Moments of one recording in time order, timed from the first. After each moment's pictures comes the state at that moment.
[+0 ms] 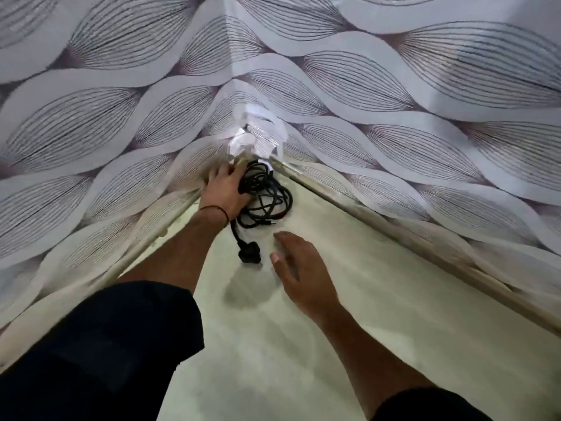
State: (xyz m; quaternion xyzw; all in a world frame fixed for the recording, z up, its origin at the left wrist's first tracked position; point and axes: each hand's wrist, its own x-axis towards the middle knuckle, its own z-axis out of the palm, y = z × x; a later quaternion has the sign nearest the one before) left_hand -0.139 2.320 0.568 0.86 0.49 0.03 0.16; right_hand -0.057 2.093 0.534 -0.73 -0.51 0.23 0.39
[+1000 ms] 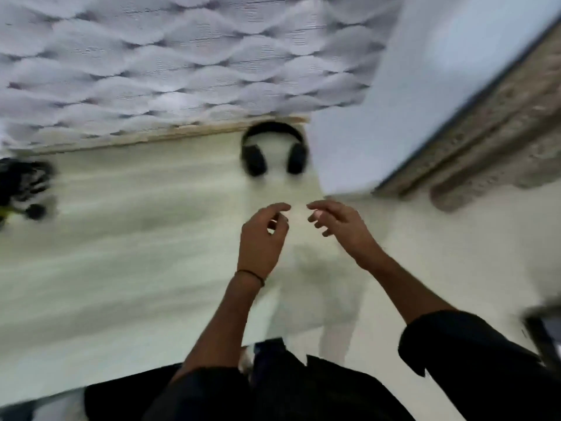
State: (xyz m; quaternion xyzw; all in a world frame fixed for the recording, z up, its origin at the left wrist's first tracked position) left_hand -0.172 1.663 0.692 0.82 0.13 0.09 0.55; right_hand -0.112 1.489 0.702 -0.80 -0.07 0.21 0.56
